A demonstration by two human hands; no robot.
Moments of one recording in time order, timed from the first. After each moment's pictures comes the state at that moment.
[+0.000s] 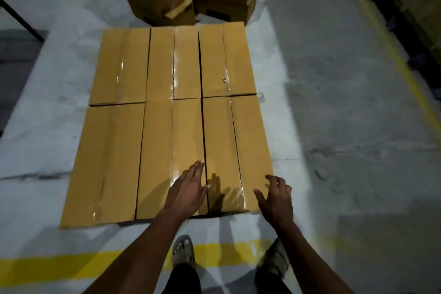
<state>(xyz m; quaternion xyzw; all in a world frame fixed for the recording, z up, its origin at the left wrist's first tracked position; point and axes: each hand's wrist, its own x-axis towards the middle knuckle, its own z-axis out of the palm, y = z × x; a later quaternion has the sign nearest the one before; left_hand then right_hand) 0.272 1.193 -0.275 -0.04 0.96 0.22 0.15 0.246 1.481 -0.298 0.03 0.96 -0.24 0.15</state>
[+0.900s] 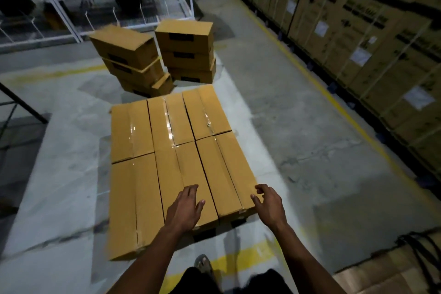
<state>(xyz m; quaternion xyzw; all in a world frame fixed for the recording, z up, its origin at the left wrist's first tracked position) 0.391 1.145 0.000 0.01 0.97 0.19 0.14 0.386 1.443 -0.030 0.08 0.93 -0.36 0.05</state>
